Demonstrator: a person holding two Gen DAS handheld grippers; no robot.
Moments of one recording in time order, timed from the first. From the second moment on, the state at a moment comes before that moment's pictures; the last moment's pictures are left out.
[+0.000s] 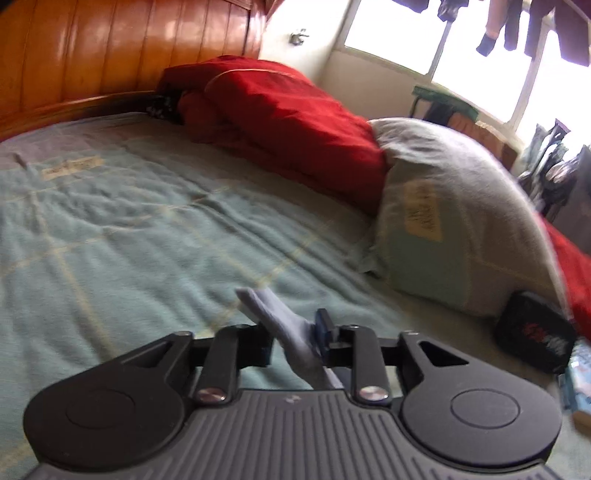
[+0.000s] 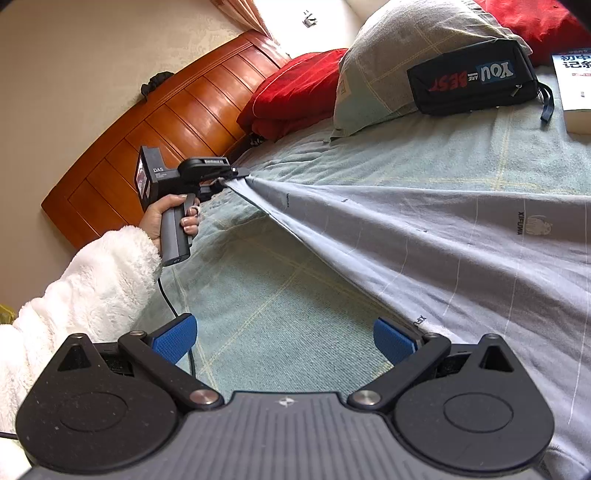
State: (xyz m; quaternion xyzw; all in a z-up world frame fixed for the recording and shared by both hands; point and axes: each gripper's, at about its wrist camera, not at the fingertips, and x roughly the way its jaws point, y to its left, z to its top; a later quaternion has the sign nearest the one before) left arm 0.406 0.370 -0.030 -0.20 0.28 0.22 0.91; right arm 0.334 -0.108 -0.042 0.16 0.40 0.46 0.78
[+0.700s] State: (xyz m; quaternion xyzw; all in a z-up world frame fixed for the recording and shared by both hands) left arm 0.393 0.202 -0.028 -0.01 0.39 0.06 0.92; right arm 0.338 -0.114 -0.040 0.18 0.40 0.47 0.77
